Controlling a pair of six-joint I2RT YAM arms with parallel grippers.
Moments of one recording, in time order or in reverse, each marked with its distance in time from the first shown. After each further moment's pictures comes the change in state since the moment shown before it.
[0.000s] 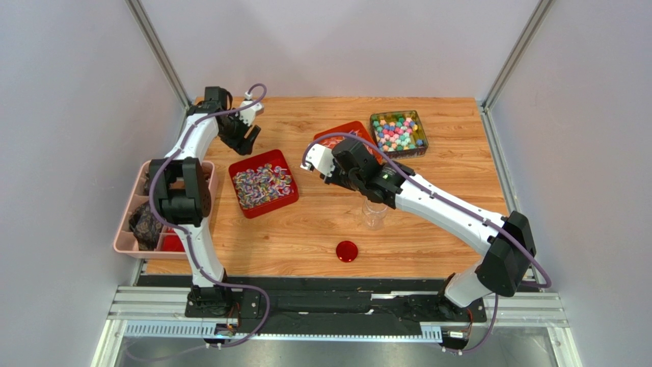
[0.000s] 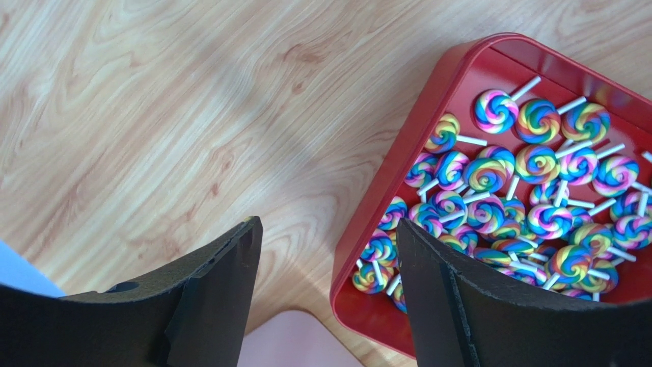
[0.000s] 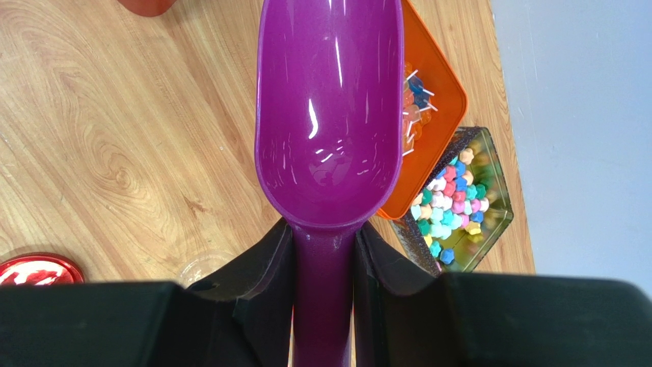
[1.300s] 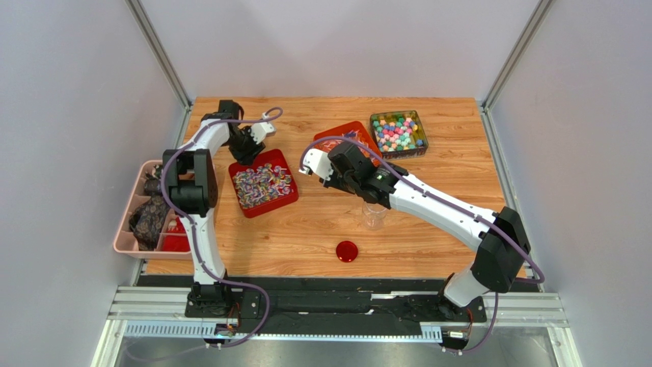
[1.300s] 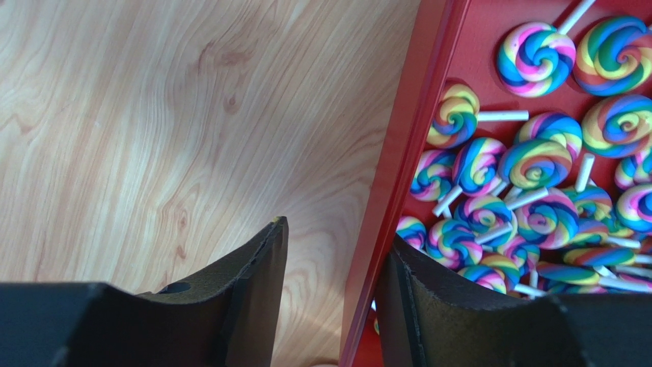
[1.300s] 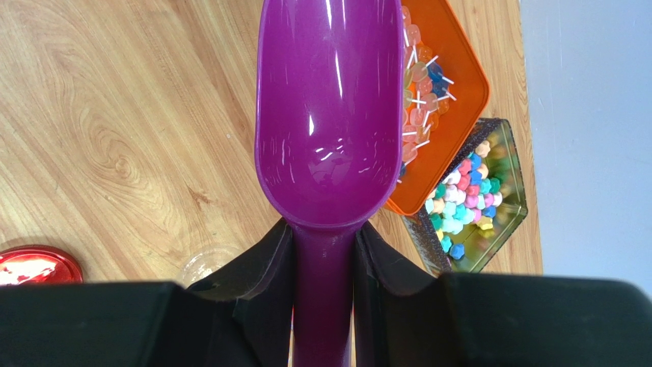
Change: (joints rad) left arm -0.034 0.146 -0.008 -0.012 -0.013 0.299; right arm 0.002 0.037 -0.014 -0.006 0.010 -0.001
